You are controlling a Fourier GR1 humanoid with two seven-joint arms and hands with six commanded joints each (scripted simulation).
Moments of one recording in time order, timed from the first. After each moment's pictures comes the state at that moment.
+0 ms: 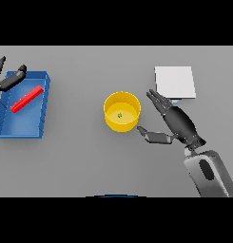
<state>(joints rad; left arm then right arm) -0.49 0.59 -0.07 -1.17 -0.08 -0.05 0.44 -0.15 -0.28 0.30 -1.63 0.55 0.11 -0.04</state>
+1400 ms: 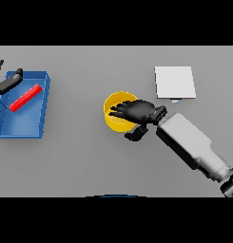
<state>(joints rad) -0.46 0.61 -0.07 -1.17 -0.08 -0.08 0.43 -0.70 -0.31 0.69 -1.09 0.88 0.45 -0.21</state>
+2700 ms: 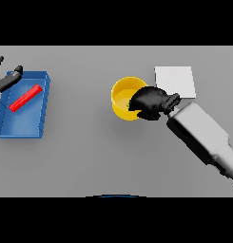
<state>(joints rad) -0.48 0.61 -0.06 -1.17 -0.07 -0.09 0.41 -0.73 -0.42 0.62 -1.28 0.80 0.59 -0.12</state>
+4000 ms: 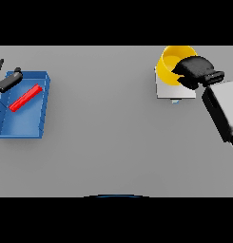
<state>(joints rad) -0.46 0.60 -0.06 -1.24 -0.04 -0.08 0.54 -0.88 -0.51 0.42 -0.75 0.85 0.27 -0.19</state>
